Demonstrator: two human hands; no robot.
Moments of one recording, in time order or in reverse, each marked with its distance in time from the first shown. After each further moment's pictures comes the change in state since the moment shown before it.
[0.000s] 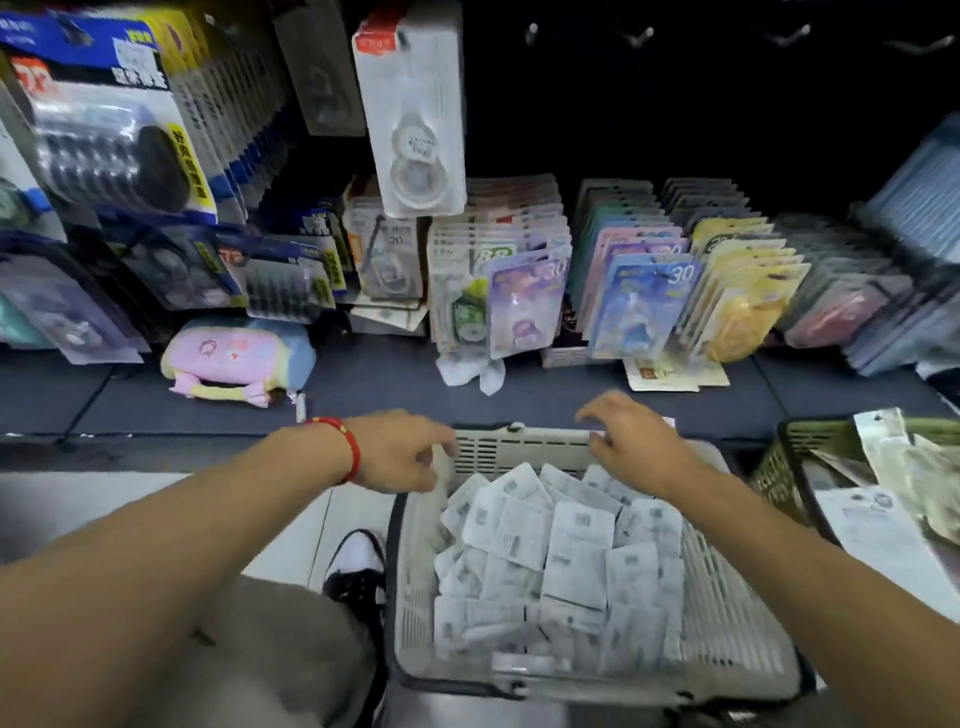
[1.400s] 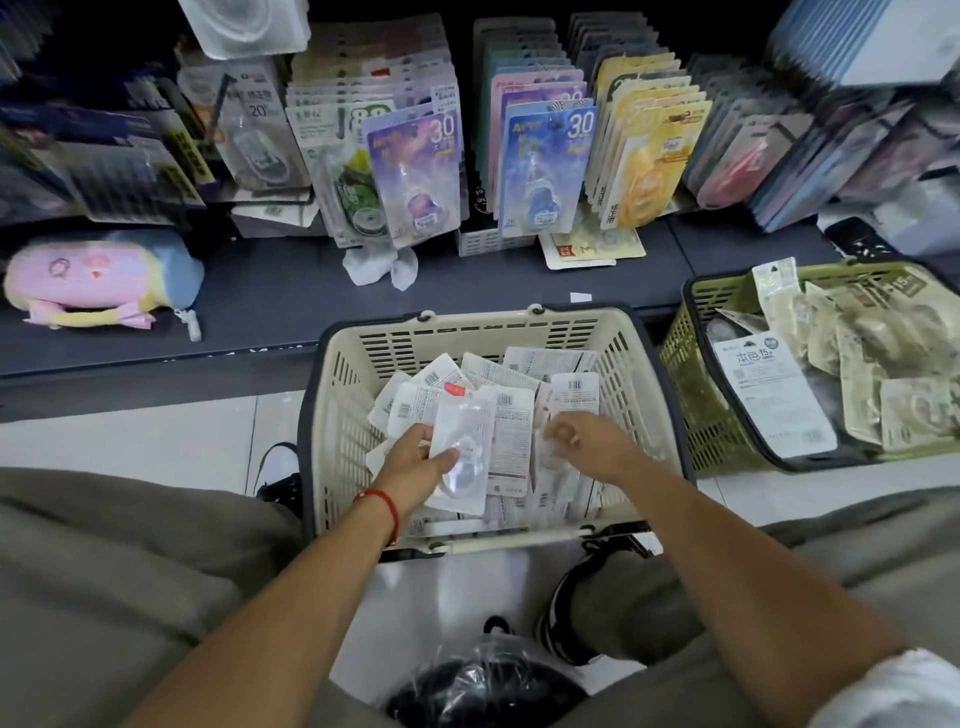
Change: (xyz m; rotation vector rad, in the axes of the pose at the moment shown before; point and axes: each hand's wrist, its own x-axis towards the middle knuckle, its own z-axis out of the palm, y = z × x) left_hand 0.066 0.099 0.208 -1.330 0.259 -0.327; right_hand -0.108 0.071 0.124 0.438 -0.234 0.351
